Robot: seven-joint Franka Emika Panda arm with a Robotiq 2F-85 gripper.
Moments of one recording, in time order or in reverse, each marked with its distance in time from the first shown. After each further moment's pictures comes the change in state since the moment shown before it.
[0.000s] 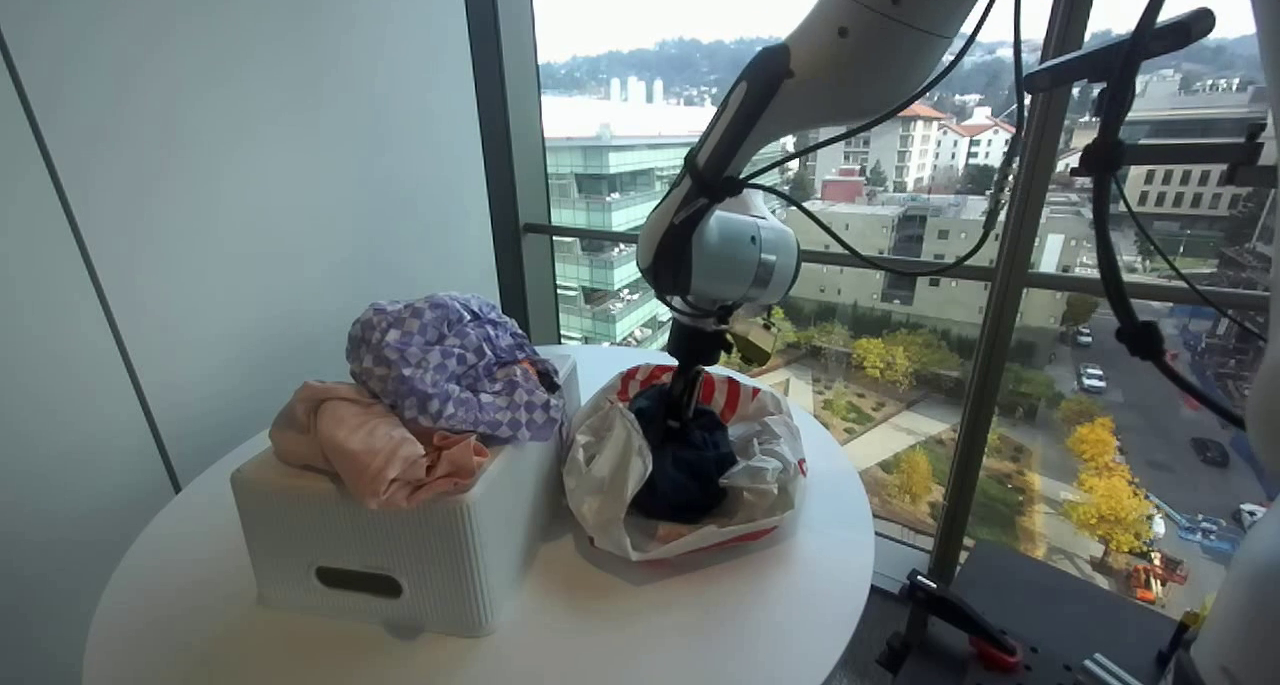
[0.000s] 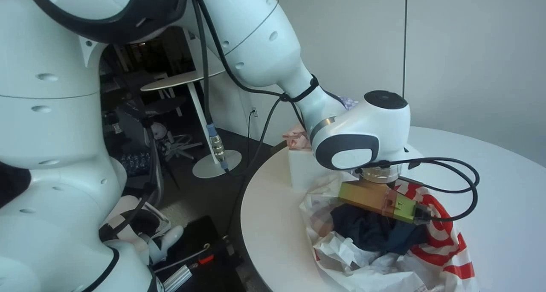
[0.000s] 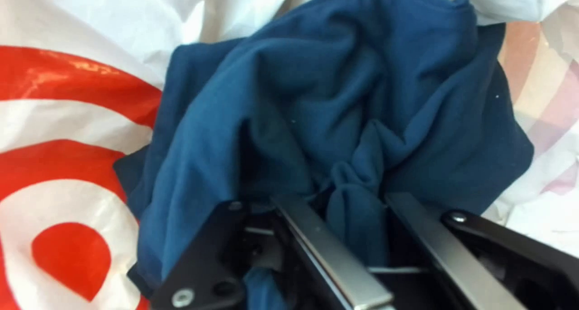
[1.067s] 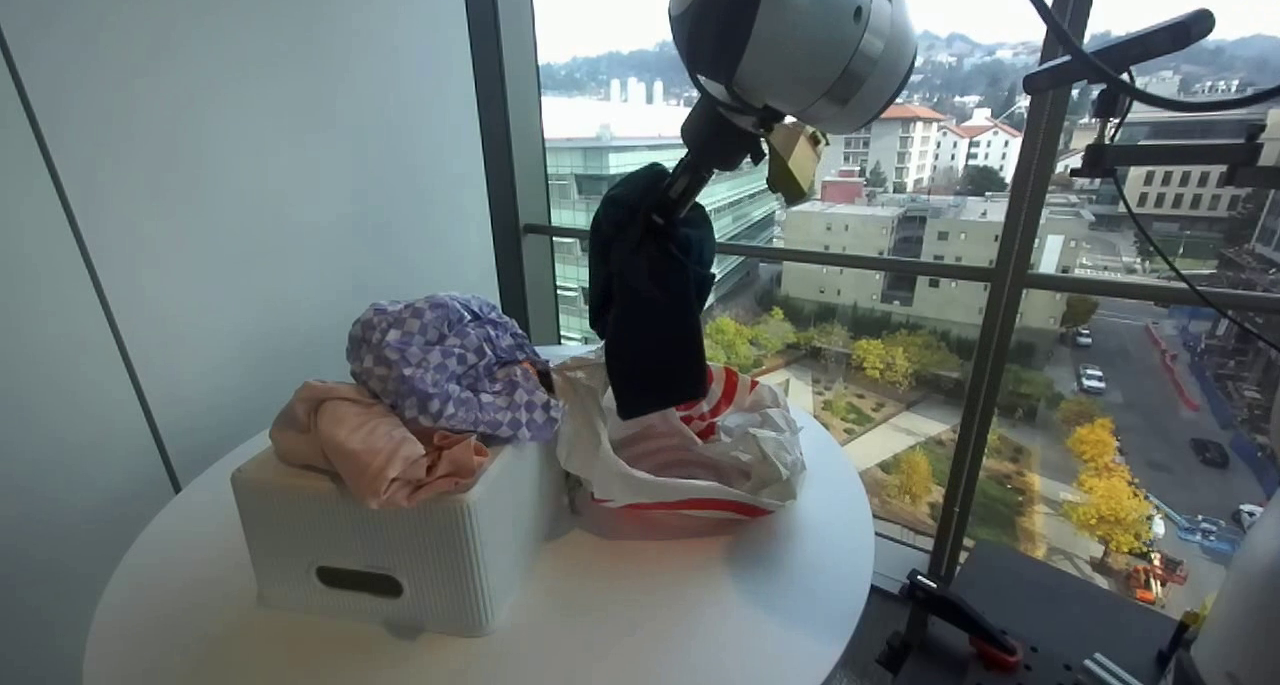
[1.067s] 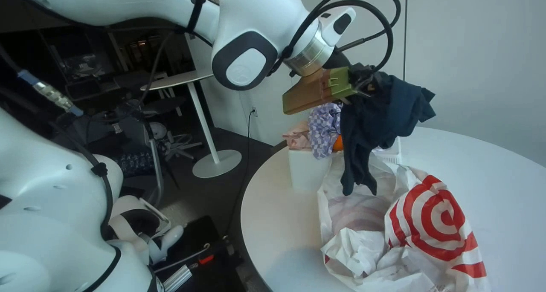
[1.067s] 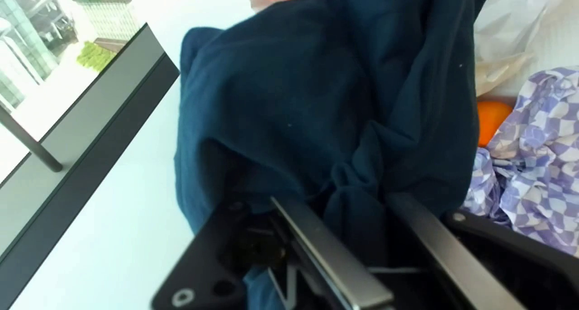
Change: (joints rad) arm 0.078 -0.746 0.068 -0.346 0.278 0.285 -0.115
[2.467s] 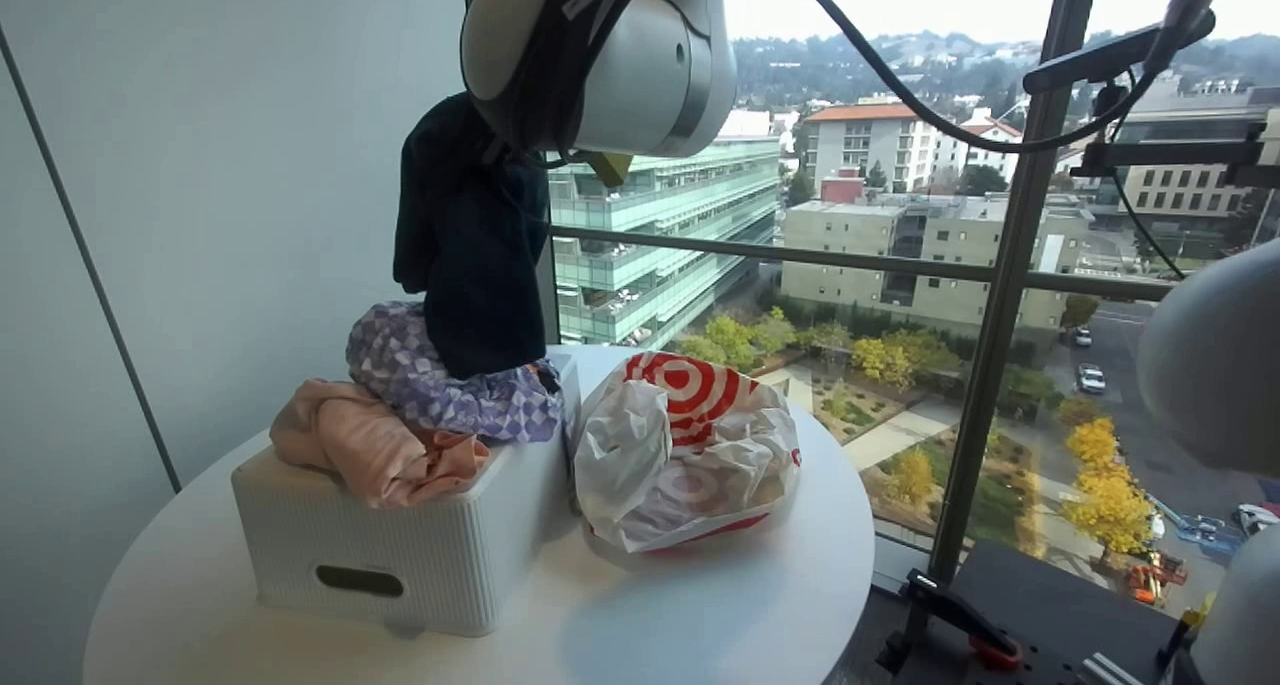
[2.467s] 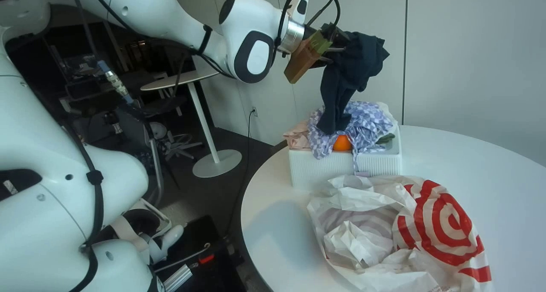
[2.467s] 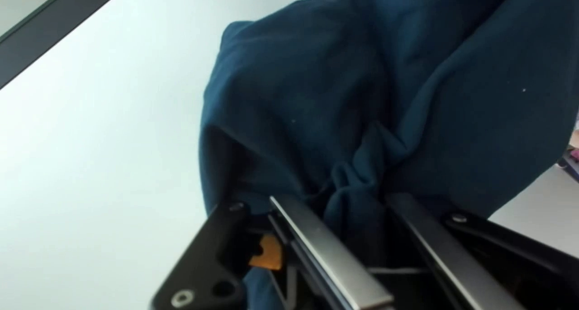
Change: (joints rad) arm -0.740 0.132 1.008 0.229 -0.199 0.360 0.200
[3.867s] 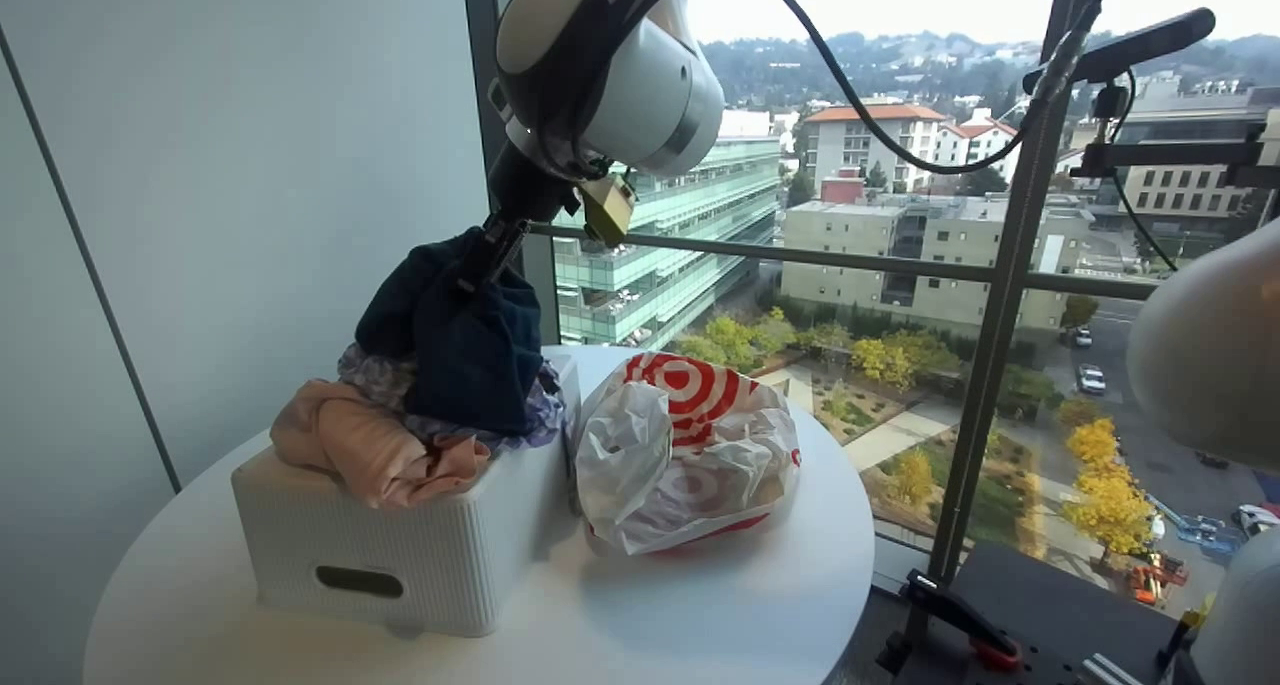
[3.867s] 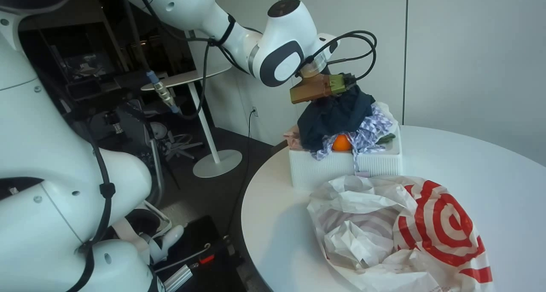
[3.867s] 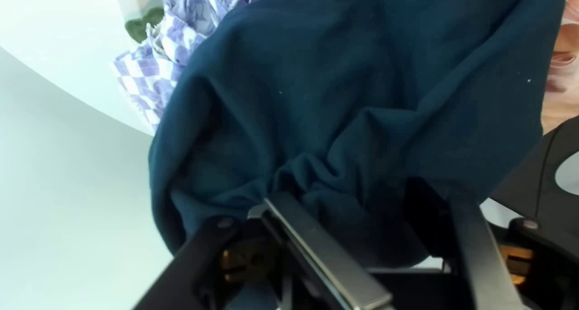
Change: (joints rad) arm -0.138 0.375 0.146 0.085 -0.145 -0.422 0.047
